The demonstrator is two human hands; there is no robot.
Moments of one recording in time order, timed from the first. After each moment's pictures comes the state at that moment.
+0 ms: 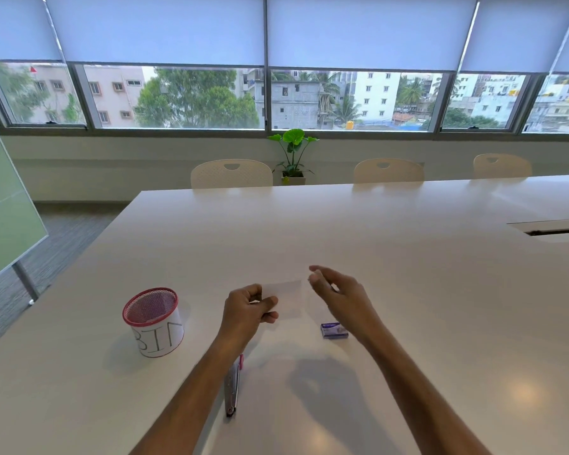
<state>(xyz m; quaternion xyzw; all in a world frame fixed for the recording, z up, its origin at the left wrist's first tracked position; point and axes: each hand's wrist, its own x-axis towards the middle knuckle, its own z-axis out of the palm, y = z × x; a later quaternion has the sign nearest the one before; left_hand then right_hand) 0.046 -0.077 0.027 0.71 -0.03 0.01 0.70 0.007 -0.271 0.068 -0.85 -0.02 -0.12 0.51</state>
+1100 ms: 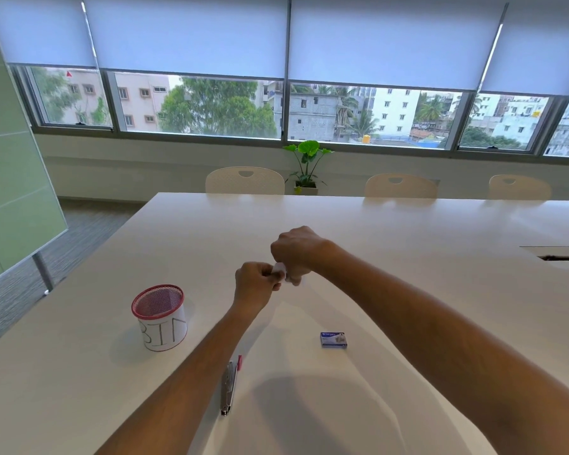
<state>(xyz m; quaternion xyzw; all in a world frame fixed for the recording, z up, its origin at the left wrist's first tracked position) 0.072 -0.099 0.071 0.83 -0.02 0.14 0.54 0.092 -0.205 0.169 -0.93 -0.28 -0.02 -0.23</state>
